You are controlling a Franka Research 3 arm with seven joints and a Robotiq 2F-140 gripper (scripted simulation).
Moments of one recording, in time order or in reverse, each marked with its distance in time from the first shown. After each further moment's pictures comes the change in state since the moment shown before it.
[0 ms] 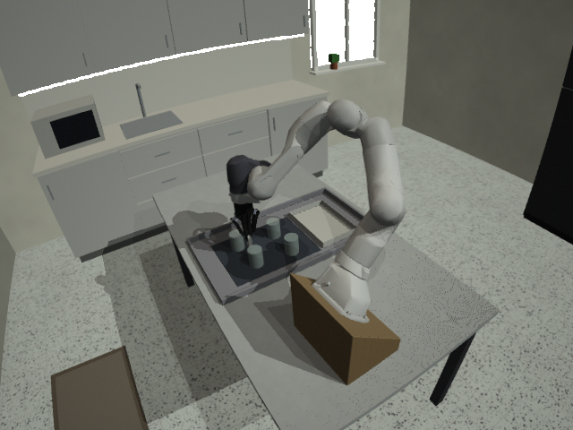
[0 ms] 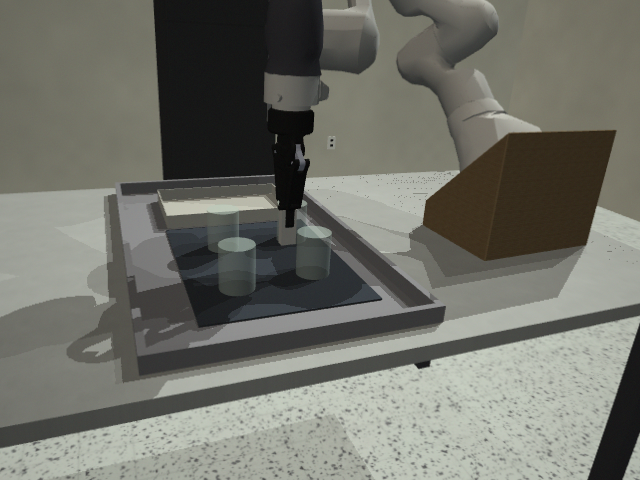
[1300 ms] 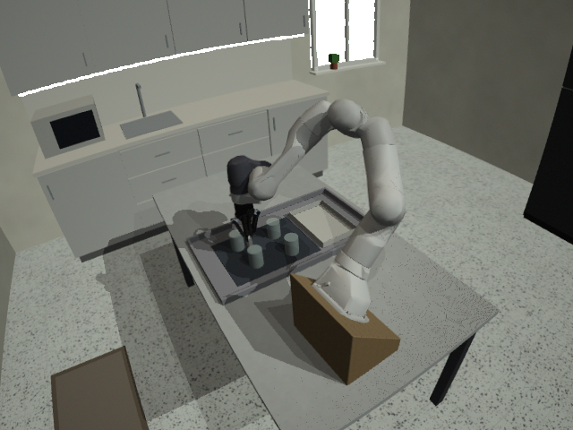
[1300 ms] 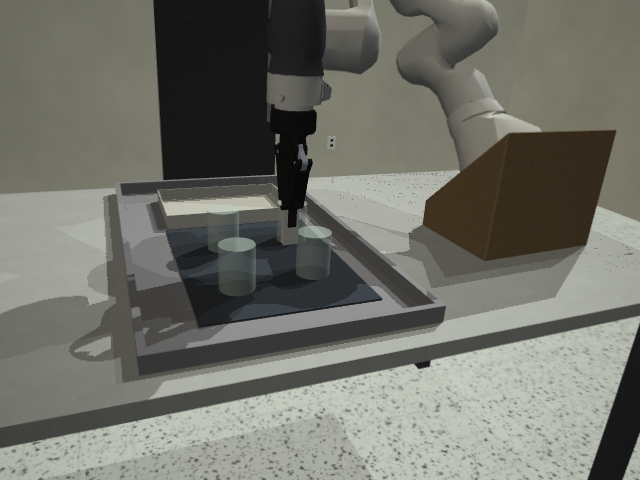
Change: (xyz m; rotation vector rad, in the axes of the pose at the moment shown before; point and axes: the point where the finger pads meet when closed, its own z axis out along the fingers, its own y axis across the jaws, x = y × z) arm 0.004 0.000 0.000 0.000 0.000 0.000
